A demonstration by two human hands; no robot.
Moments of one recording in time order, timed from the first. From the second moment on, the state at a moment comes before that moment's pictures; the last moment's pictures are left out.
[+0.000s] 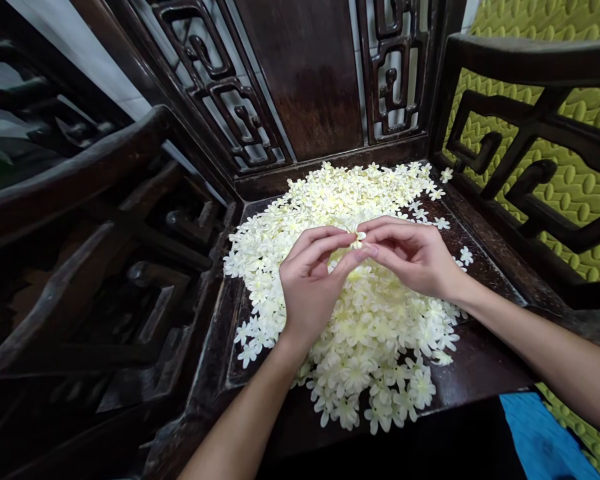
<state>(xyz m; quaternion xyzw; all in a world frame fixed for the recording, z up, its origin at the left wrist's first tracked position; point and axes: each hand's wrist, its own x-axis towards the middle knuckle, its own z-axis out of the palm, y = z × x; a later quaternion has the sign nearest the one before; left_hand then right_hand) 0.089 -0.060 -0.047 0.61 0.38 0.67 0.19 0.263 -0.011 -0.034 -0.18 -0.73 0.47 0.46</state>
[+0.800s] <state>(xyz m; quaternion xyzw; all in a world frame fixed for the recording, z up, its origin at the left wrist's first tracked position) 0.083 -0.056 -0.051 0.61 0.40 0.65 0.20 0.265 -0.011 -0.030 -0.16 -0.74 0.47 0.45</state>
